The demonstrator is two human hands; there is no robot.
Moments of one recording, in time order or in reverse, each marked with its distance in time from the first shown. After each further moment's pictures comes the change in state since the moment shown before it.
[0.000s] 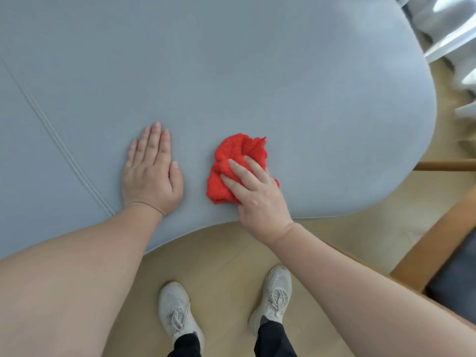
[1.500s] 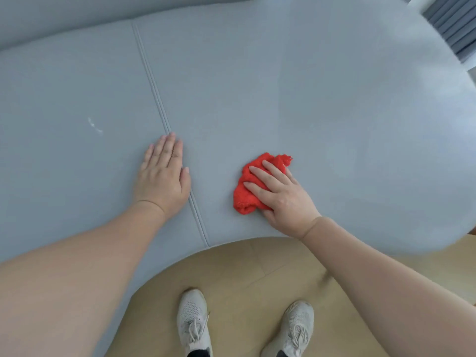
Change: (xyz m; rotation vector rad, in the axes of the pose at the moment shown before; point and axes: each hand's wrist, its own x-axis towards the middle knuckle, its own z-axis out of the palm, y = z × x) left_hand -0.039 -0.108 -0.049 0.057 -0.032 -0.186; right_hand 0.061 -0.036 0.024 -0.081 -0.174 -0.362
